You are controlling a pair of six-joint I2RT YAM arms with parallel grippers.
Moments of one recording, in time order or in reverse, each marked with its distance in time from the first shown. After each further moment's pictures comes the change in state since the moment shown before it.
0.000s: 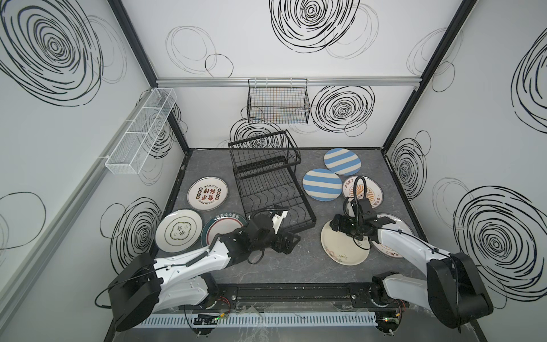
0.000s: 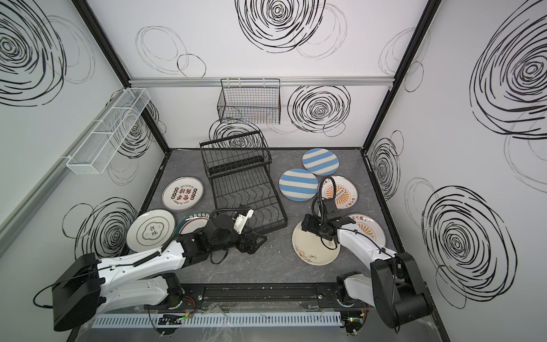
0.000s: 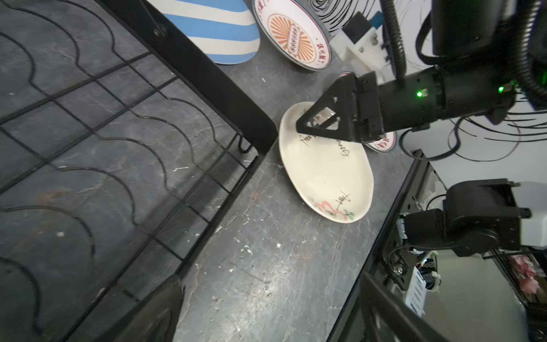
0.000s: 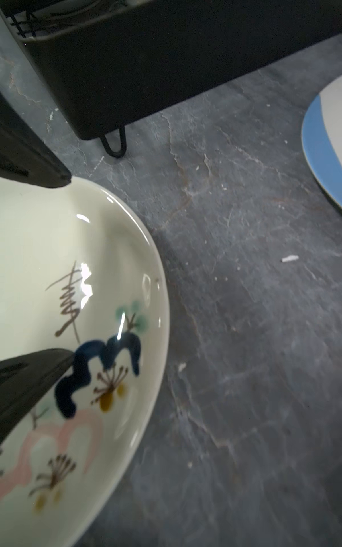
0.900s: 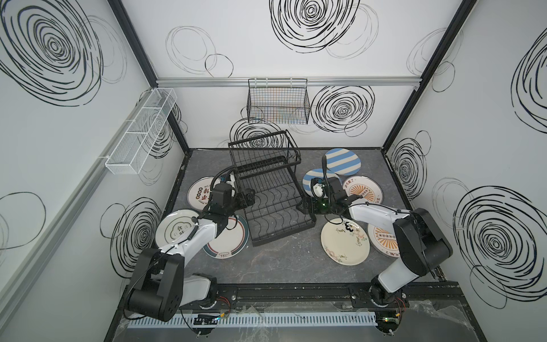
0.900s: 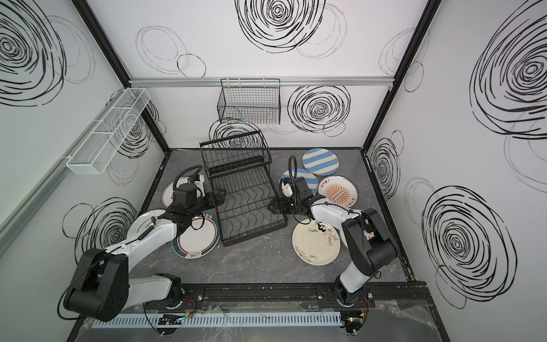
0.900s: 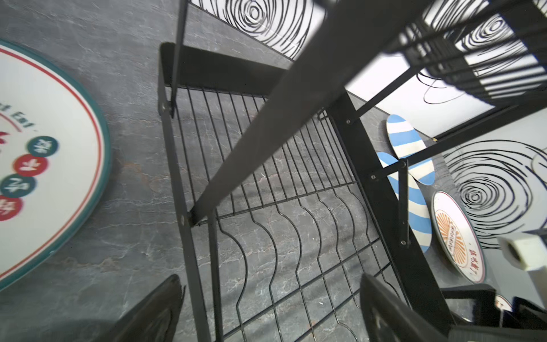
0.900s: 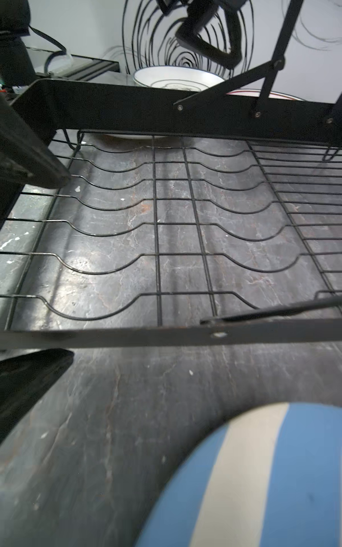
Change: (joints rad) left arm 0.716 0.106 0.095 0.010 -0.035 0.031; right arm 0.183 0.370 0.372 0.194 -0.188 -0.153
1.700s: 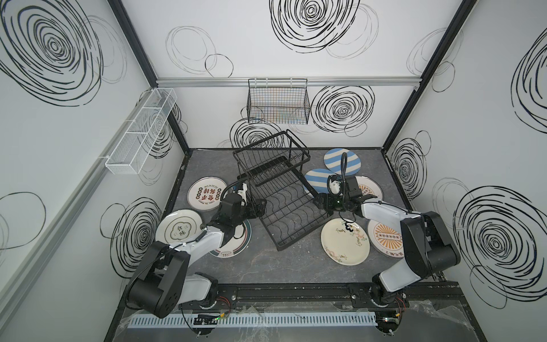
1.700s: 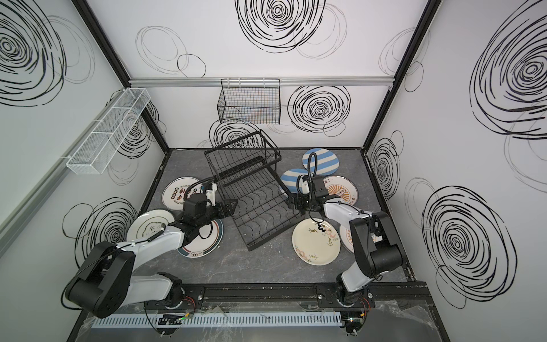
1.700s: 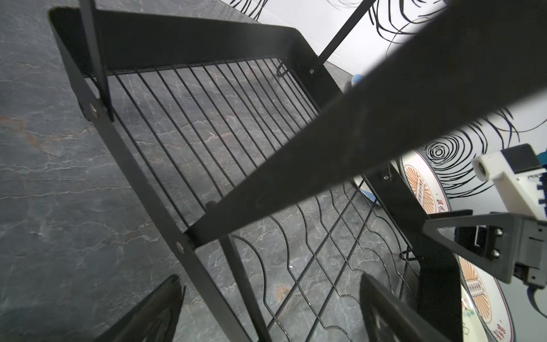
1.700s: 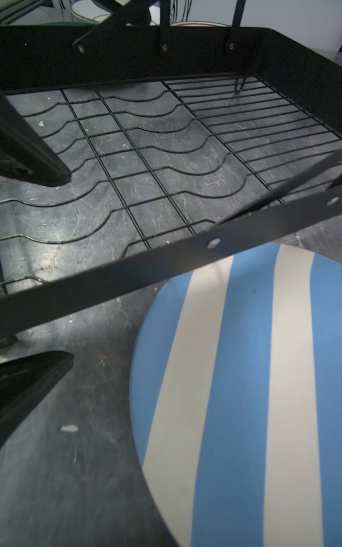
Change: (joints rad) left arm -0.140 0.074 -0.132 0.250 0.068 -0.029; right arm -0.153 -0.010 -0.053 0.002 0.044 -0.072
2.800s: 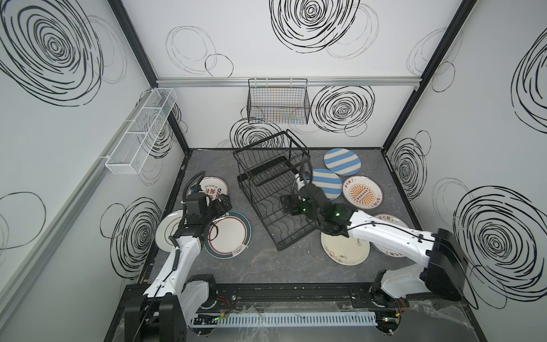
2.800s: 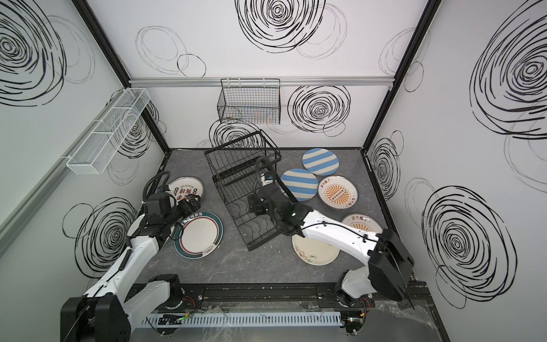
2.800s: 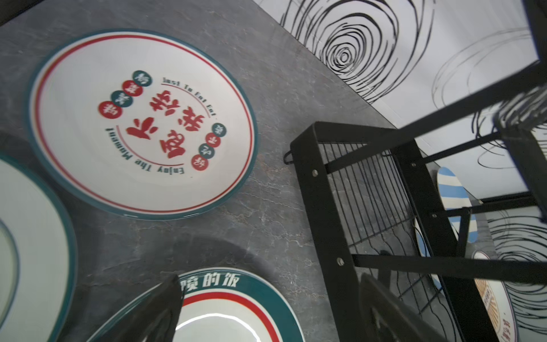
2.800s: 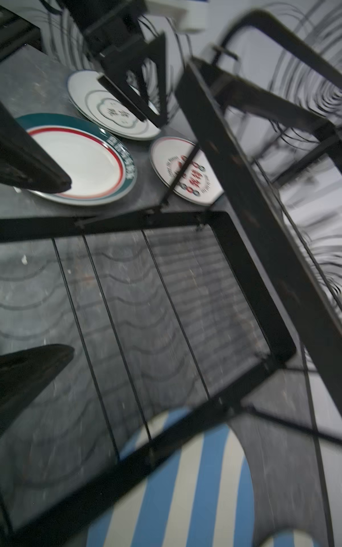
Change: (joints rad) left arm 0.385 -0.334 0.030 -0.445 -0.033 -0.010; right arm 0.478 -0.231 0.140 -0.036 0.581 0.215
